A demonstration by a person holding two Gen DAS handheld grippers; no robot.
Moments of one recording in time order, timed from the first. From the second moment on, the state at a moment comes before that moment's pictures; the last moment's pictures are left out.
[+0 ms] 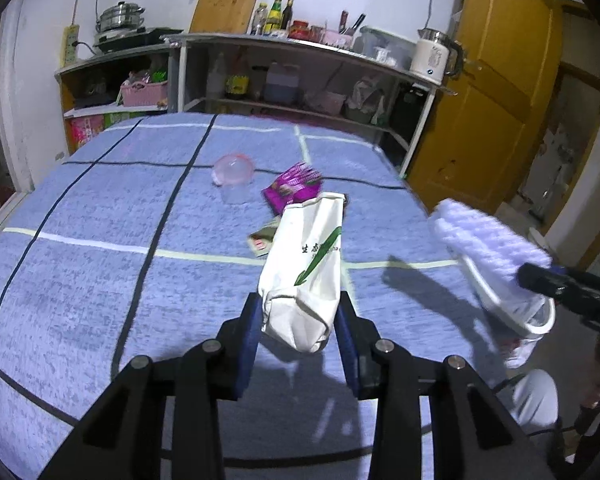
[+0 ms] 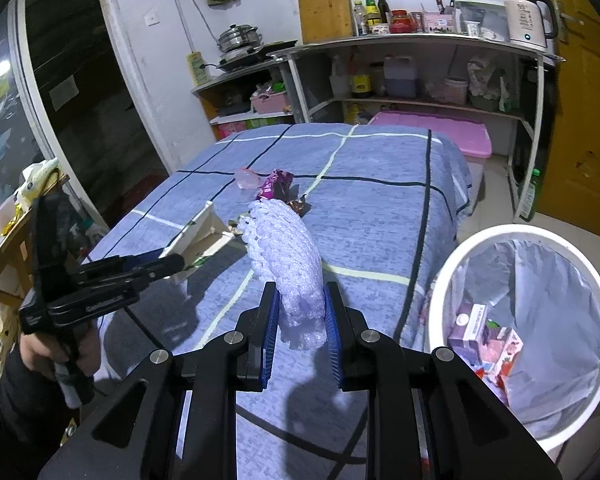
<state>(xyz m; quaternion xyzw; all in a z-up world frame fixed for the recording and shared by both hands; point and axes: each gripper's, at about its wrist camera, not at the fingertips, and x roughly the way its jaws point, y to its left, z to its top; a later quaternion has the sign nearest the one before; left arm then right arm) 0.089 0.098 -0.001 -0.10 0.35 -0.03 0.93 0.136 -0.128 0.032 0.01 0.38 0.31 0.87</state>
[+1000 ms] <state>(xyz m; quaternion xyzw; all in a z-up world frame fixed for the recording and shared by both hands) 0.114 -0.021 0.028 -0.06 0.34 -0.14 0.93 0.122 -0.220 0.033 0.04 0.37 0.22 0.90</state>
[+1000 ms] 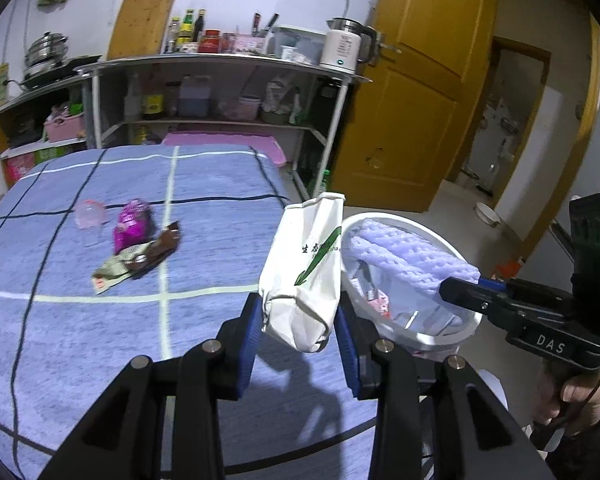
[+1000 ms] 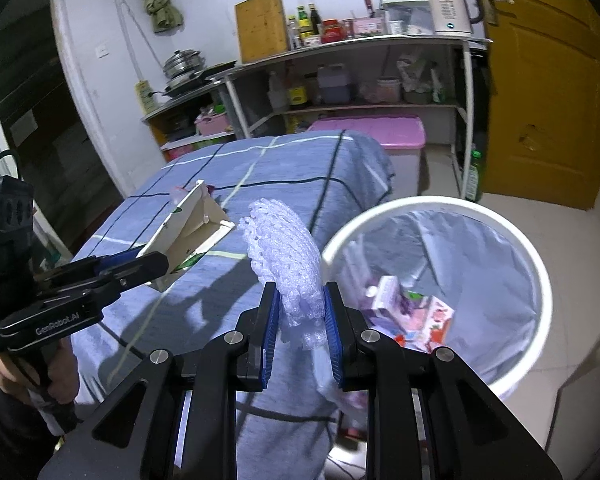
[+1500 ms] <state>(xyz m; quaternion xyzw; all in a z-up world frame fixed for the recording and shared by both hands) 0.137 -0.080 0.026 -0.04 0.35 -0.18 0.92 0.121 -0.276 0.027 0.07 0.38 0.17 0.91</state>
